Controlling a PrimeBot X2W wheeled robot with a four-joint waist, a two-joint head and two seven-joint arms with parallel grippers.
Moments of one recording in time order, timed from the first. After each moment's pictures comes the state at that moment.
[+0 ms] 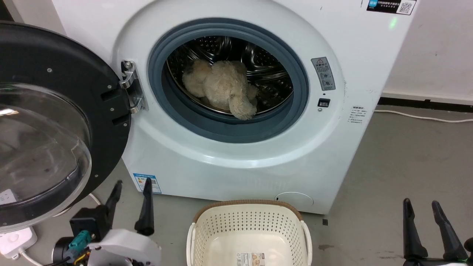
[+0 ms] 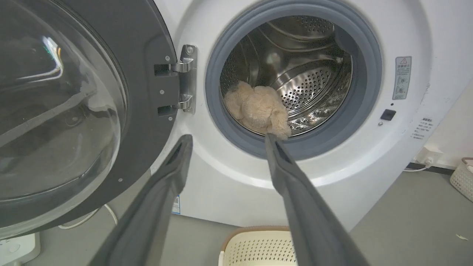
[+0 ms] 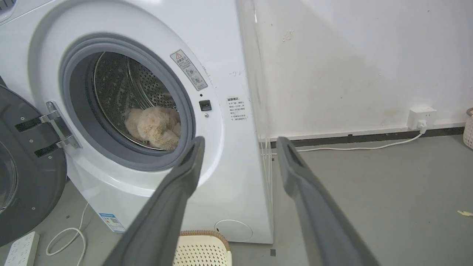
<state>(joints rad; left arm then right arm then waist) -0.08 0.39 -0.36 0.05 -0.57 0.26 -0.21 0.14 -0.05 -0.15 -0.03 0.26 0.13 -0.21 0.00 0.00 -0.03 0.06</state>
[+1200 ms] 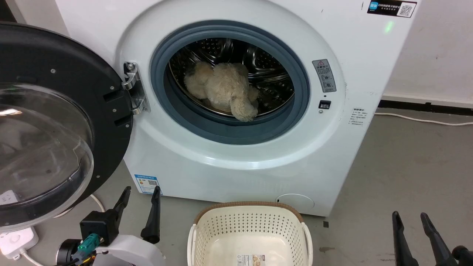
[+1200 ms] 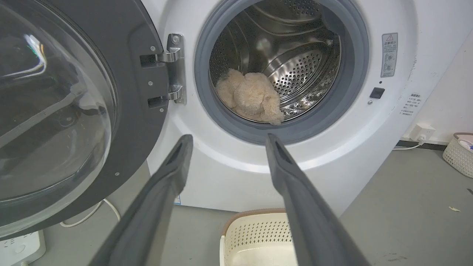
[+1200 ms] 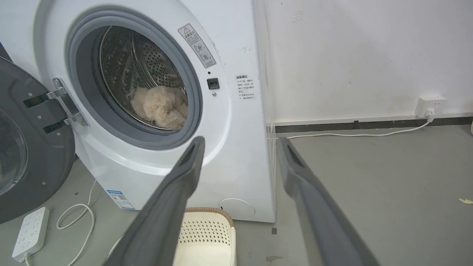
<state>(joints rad) -0.06 0.43 -0.41 0.01 -0.55 0.28 -0.16 0.20 -0.05 -0.11 -0.04 0.24 0.13 -0.17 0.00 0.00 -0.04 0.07</state>
